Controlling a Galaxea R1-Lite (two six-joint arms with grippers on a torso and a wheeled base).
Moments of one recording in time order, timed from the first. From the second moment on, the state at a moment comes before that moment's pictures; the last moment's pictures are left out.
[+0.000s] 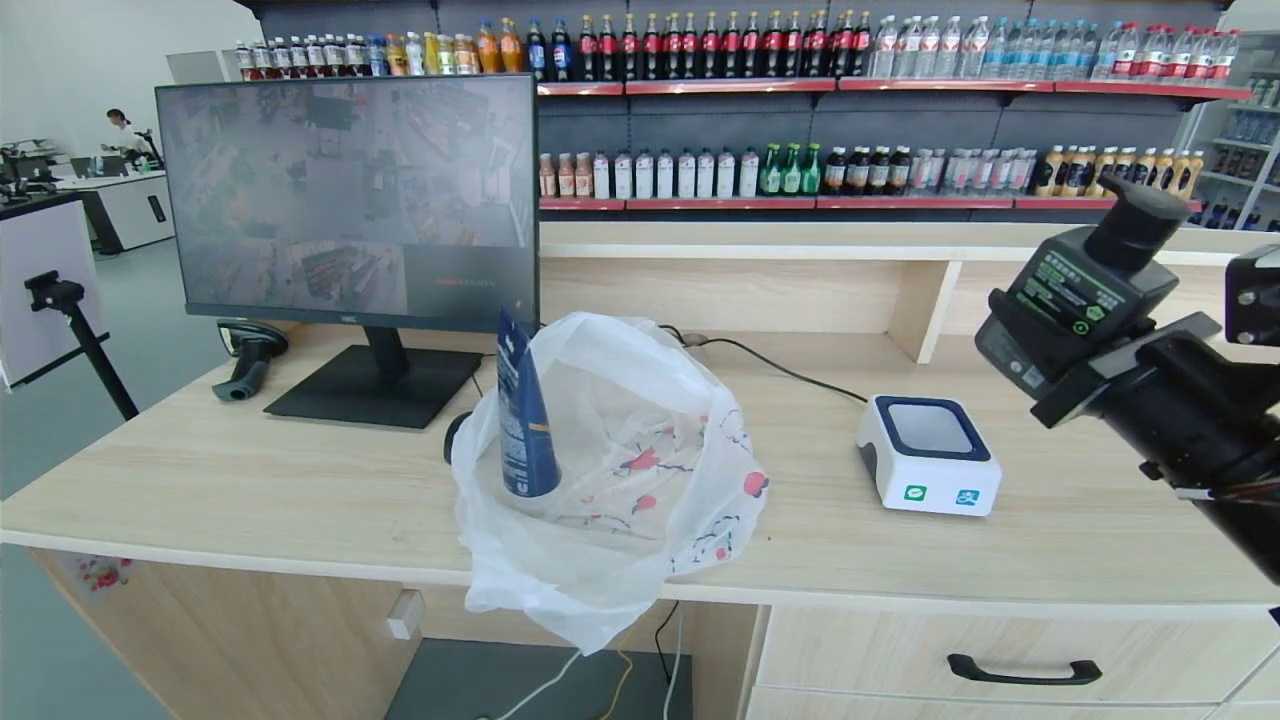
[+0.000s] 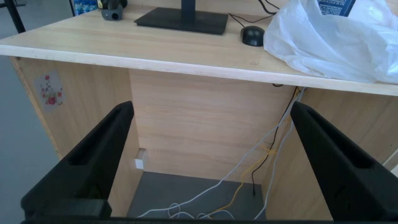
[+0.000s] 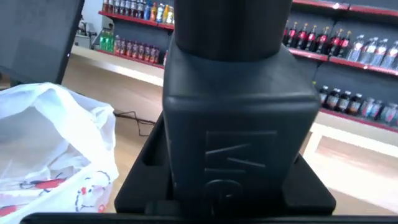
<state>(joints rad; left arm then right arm) 0.00 0.00 0.00 -0.01 0.00 0.01 0.17 1.61 -0.39 -1.57 0.19 -0.12</state>
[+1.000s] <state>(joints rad) 0.00 0.00 0.00 -0.01 0.00 0.00 0.26 1.62 -0.24 -1.57 0.08 0.01</state>
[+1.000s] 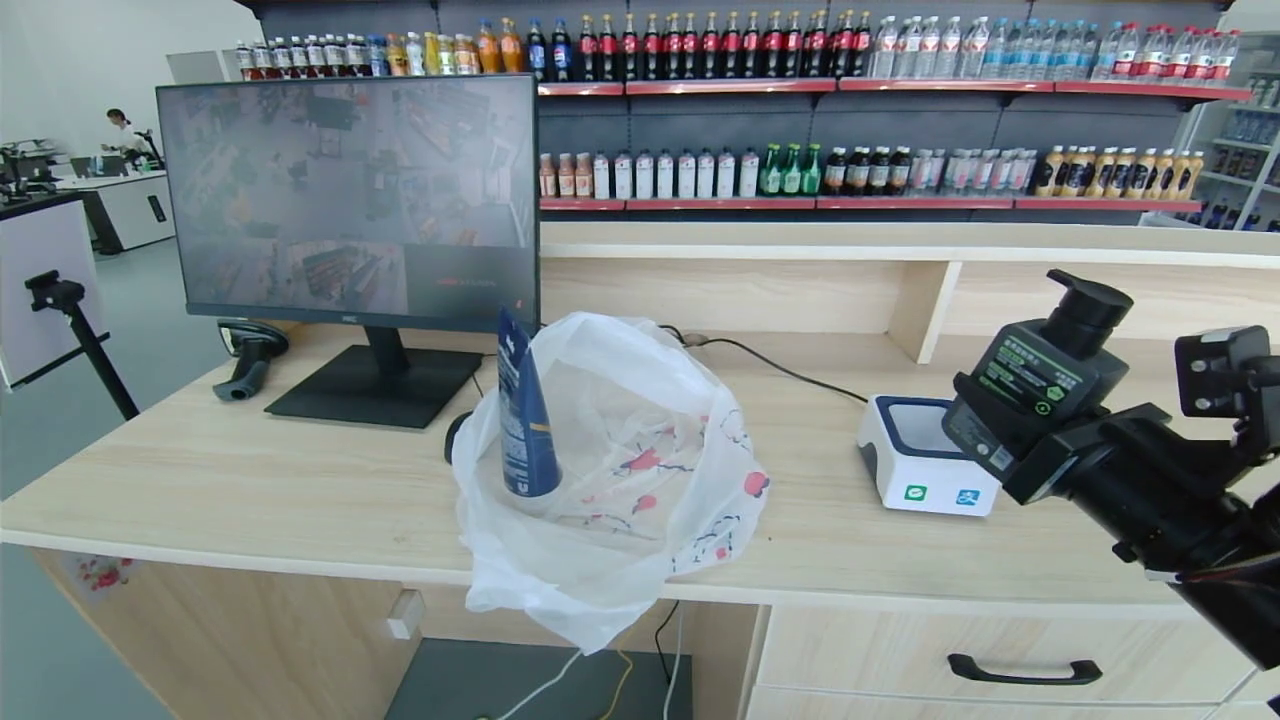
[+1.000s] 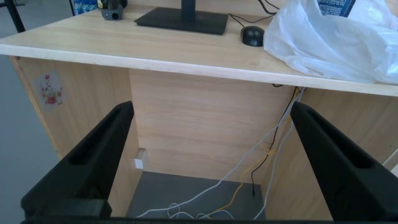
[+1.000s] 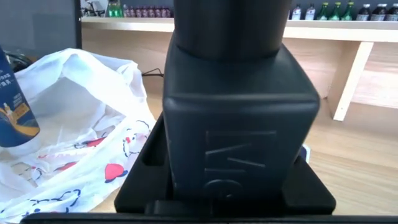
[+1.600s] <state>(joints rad) 0.00 0.00 0.00 -0.01 0.00 0.00 0.26 1.62 -0.22 -1.57 0.08 0.04</state>
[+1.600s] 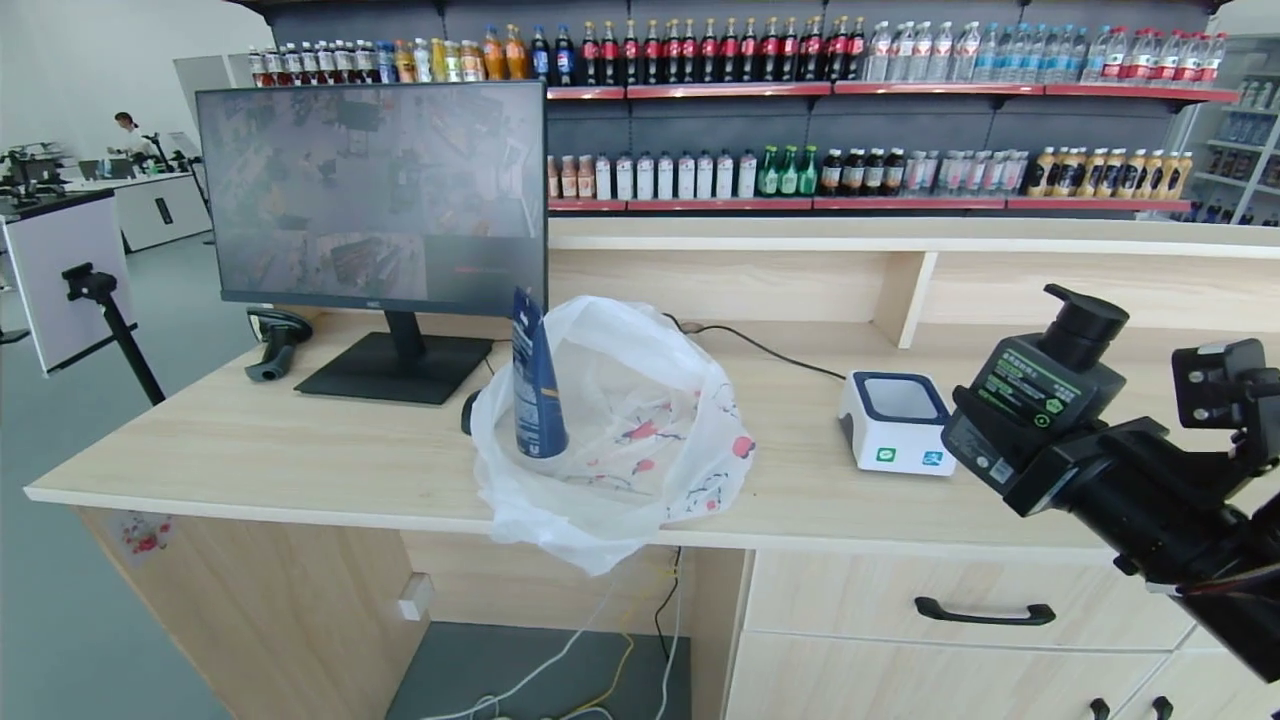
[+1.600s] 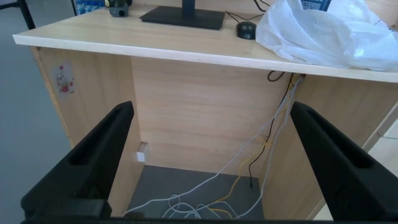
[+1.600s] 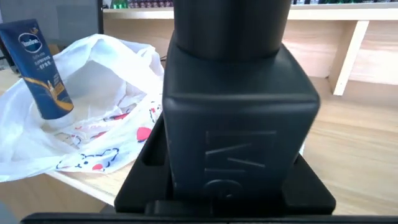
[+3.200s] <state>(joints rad) 0.00 0.00 0.00 -0.01 0.00 0.00 0.27 1.67 -0.23 -1.57 0.08 0.04</state>
